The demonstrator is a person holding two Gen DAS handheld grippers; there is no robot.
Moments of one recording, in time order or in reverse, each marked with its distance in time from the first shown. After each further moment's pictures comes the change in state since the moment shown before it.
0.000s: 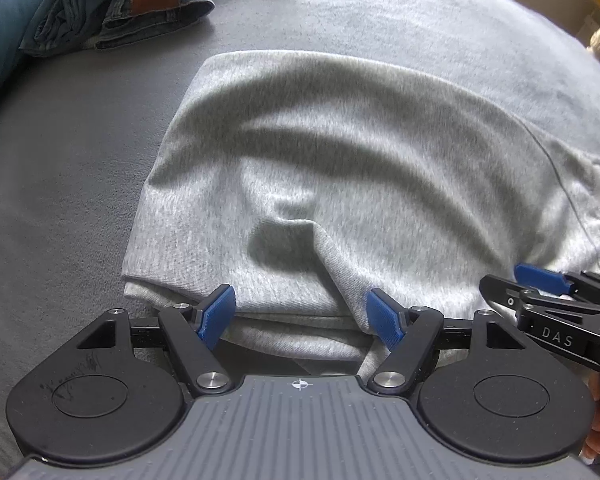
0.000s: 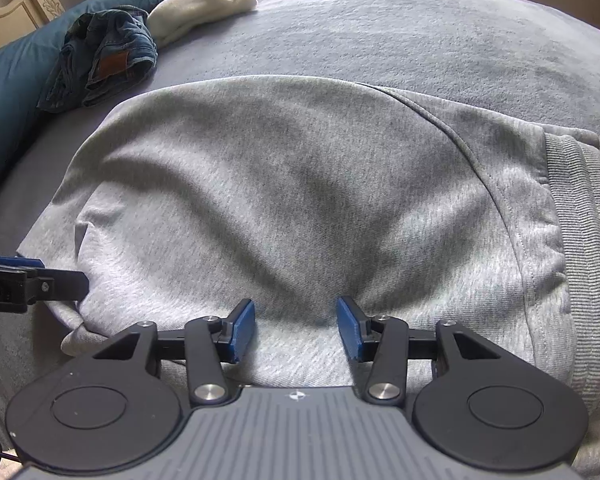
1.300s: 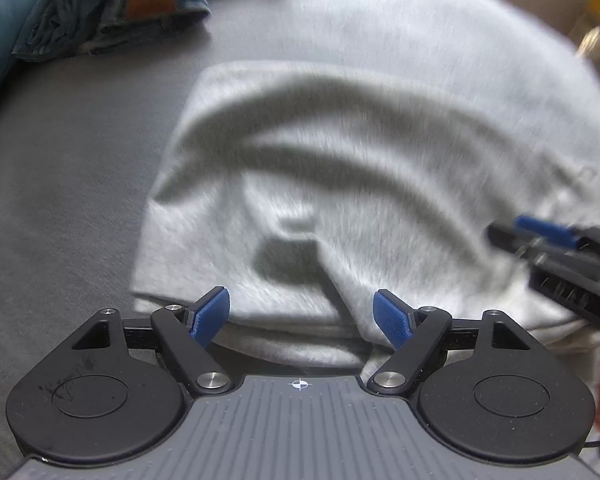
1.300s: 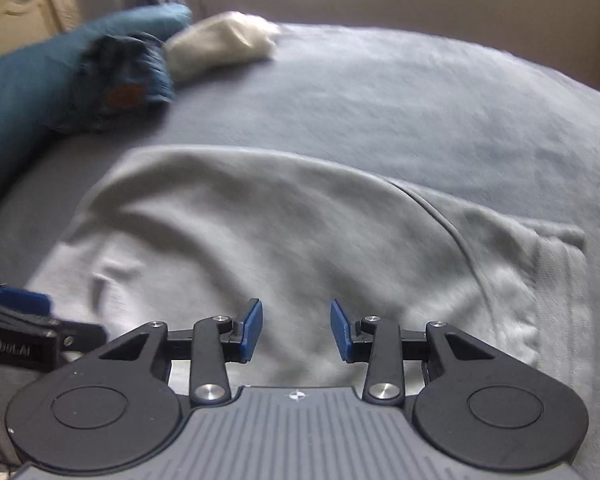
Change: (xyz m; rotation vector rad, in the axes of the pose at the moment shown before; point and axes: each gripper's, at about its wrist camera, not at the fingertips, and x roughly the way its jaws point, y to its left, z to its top) left arm -0.022 0.038 0.006 -0.052 -0.061 -0.116; right arm -0.029 0.032 0.035 -0.115 -0.125 -0.021
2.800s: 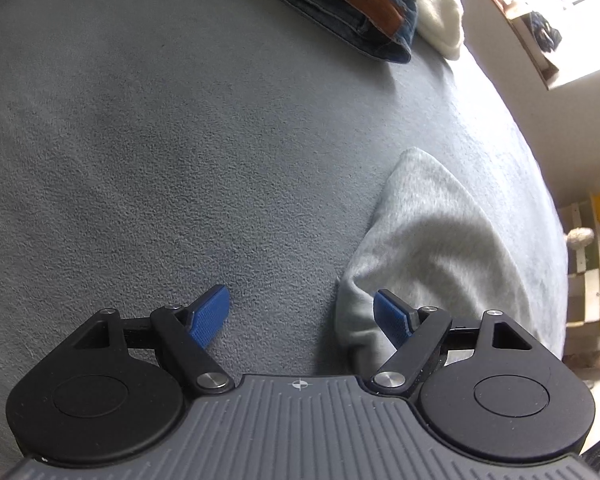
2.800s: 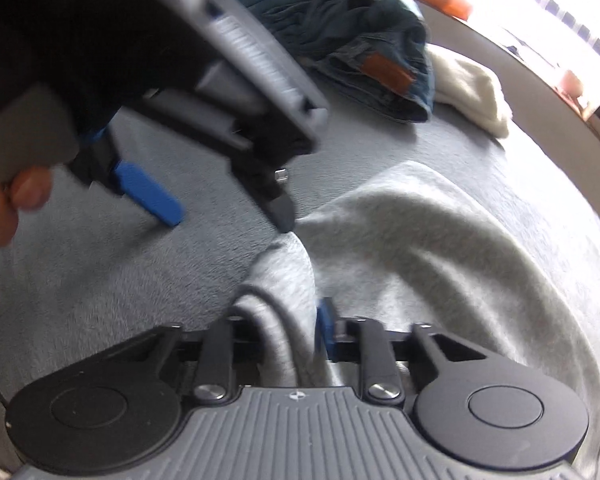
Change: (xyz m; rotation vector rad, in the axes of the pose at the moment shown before) left arm 0.059 0.187 0.019 -0.514 0.003 -0.260; right arm 0.090 0.231 -0.019 -0.547 0.000 -0.024
